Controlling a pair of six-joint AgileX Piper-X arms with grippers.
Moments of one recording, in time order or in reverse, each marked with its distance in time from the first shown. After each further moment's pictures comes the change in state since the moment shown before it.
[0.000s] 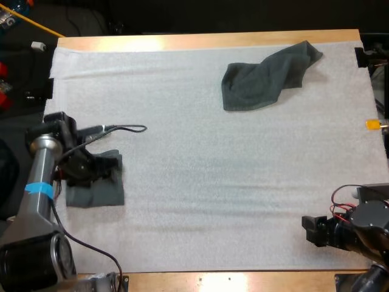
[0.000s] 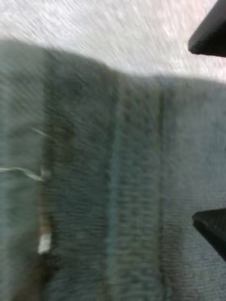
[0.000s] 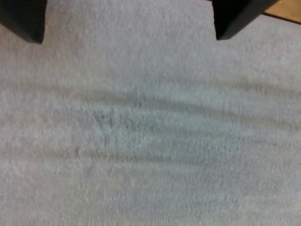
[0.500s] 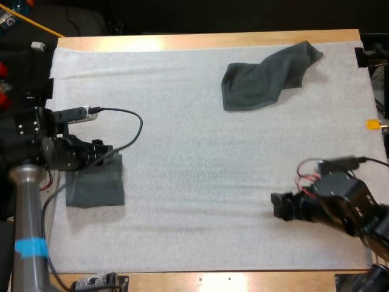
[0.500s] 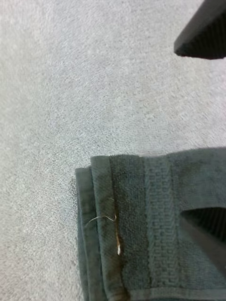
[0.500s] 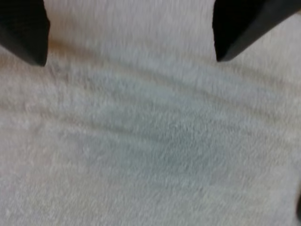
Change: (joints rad) left arm -0.008 -0.351 -0.042 -0.007 0.116 0.002; right arm -0.041 0.239 -0.015 -0.278 -0.042 -0.118
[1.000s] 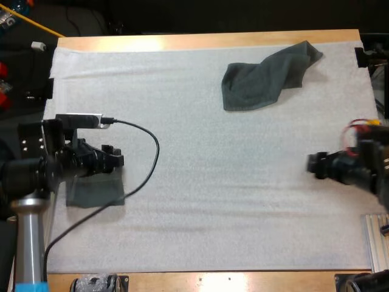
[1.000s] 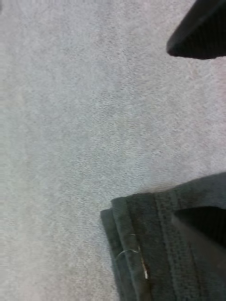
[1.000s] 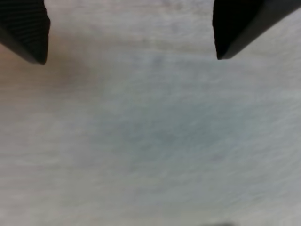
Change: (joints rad) left arm -0.115 -0.190 0.000 0.007 0.000 0.015; right arm -0.535 0.106 -0.040 -0.013 -0.109 -0.303
